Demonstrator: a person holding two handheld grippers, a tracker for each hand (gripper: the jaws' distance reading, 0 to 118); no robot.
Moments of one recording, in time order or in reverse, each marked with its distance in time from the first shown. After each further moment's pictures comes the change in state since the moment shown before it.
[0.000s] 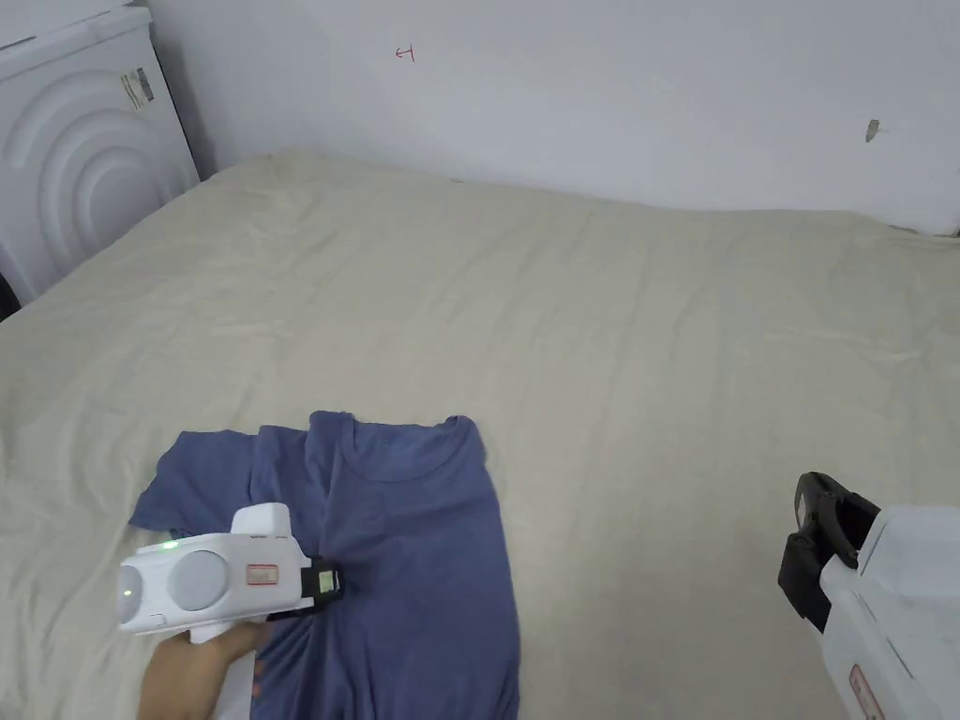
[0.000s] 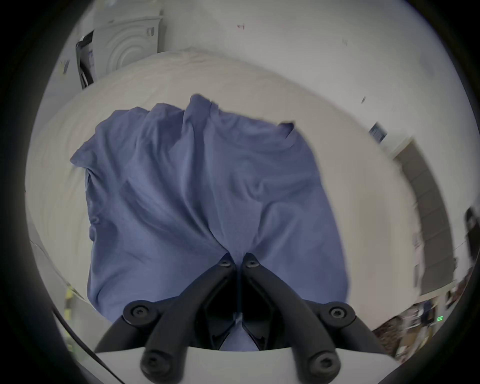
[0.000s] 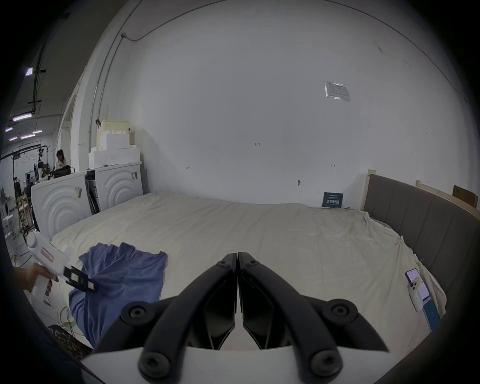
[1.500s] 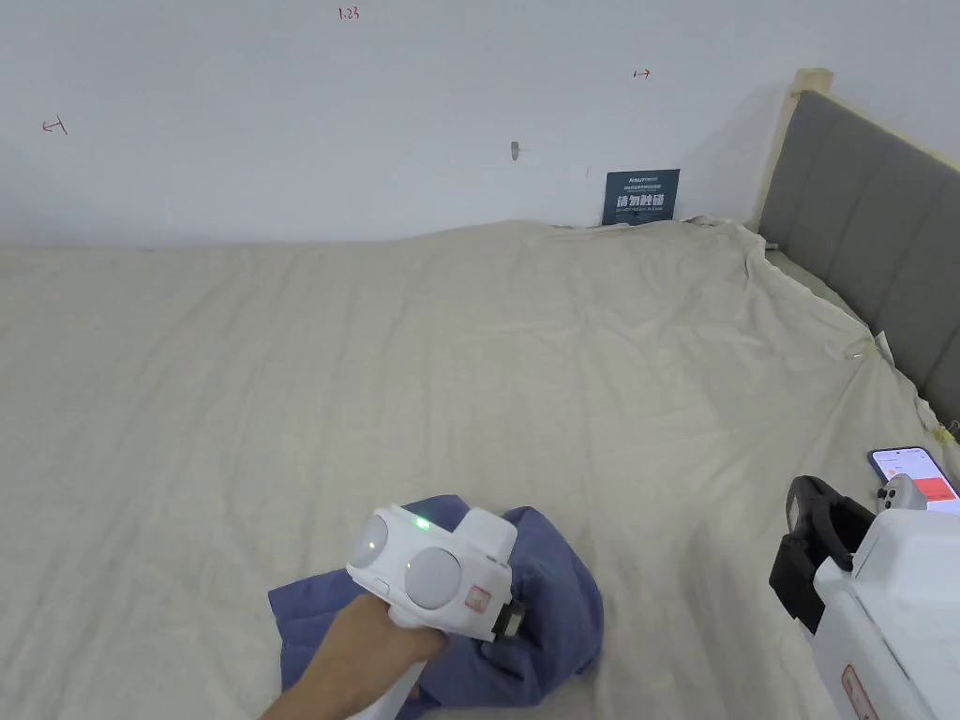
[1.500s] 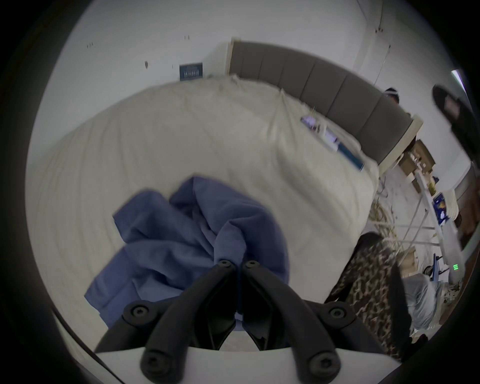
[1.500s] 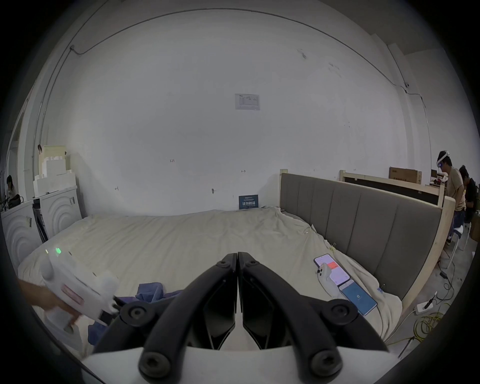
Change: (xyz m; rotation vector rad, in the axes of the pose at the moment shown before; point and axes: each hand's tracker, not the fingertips) left arm 0.386 -0.125 -0.109 -0.327 -0.292 -0.947; right arm 0.151 -0.008 0.140 0.050 -0.397 -0.130
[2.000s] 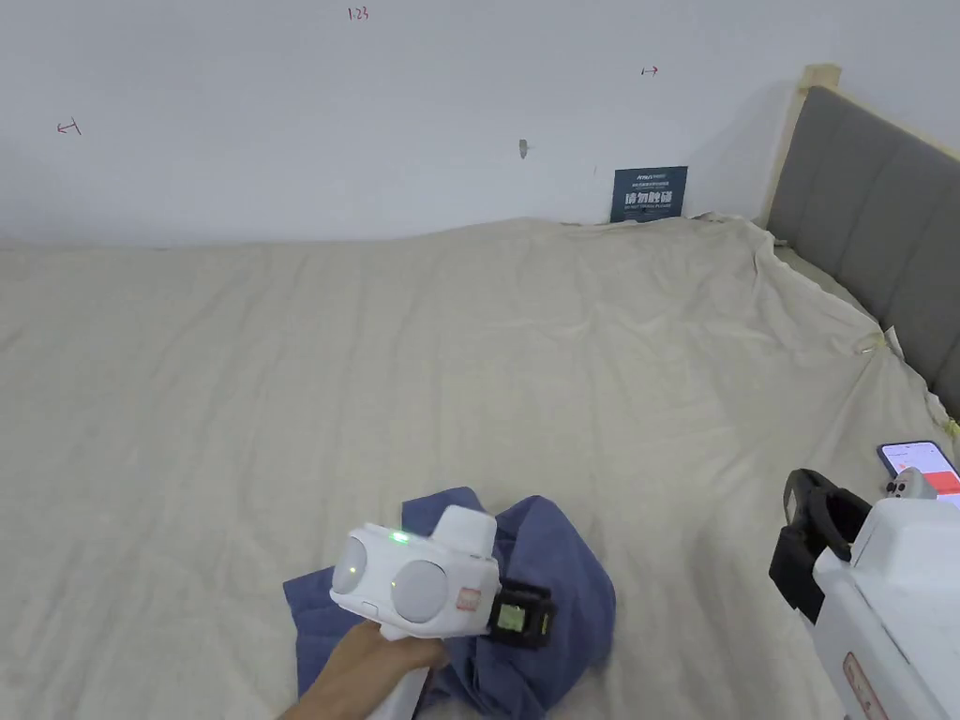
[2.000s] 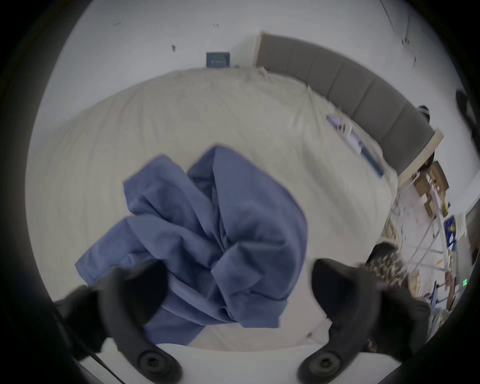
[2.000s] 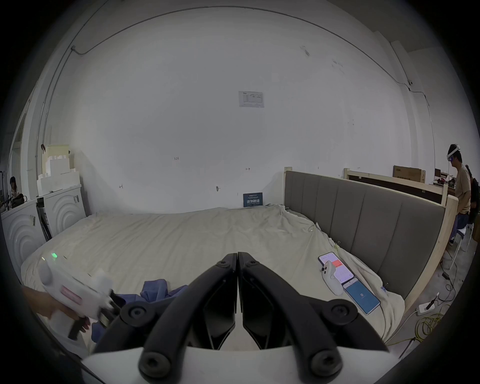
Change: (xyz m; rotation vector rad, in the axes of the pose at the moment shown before) left arm -0.009 -0.018 0.045 0.192 0.031 0.172; right arm 0.001 -0.003 -0.002 -0.006 0.027 0.005
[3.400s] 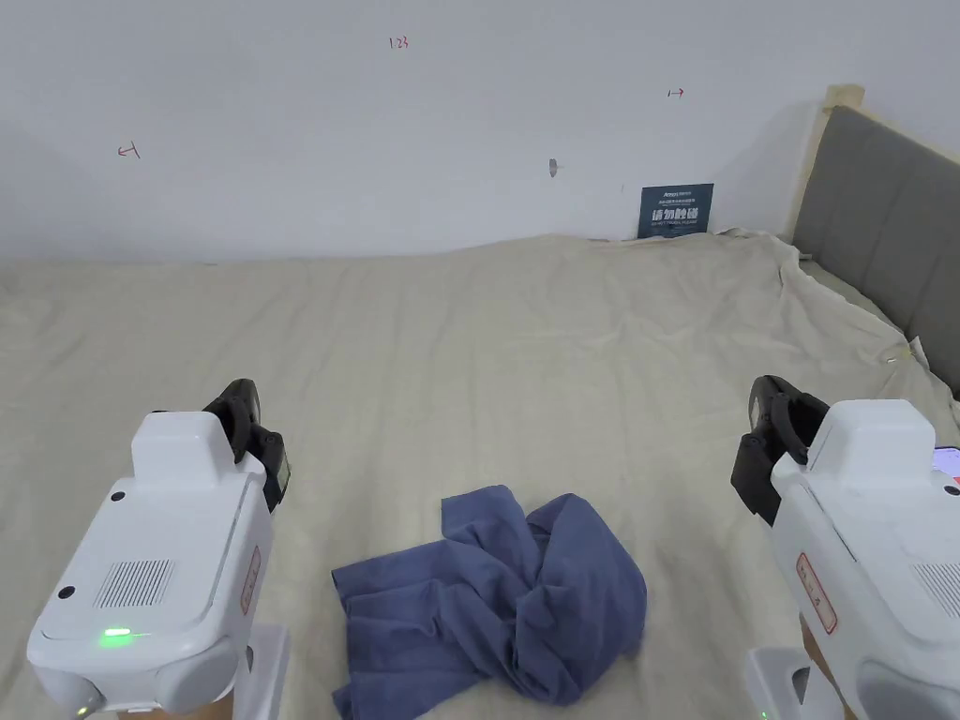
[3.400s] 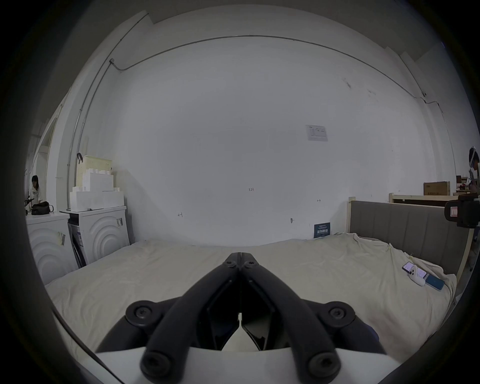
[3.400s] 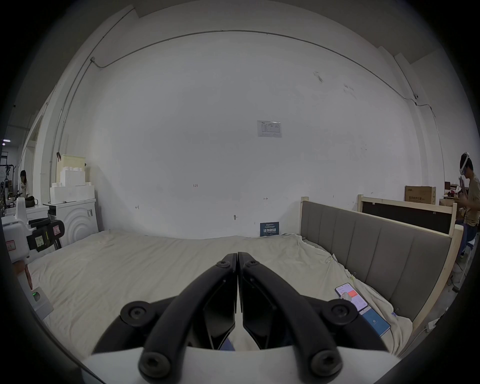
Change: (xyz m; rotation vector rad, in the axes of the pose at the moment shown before) left arm -0.054 -0.047 0.213 0.920 0.628 0.016; right arm -0.051 0.047 0.018 0.156 0.076 0.030
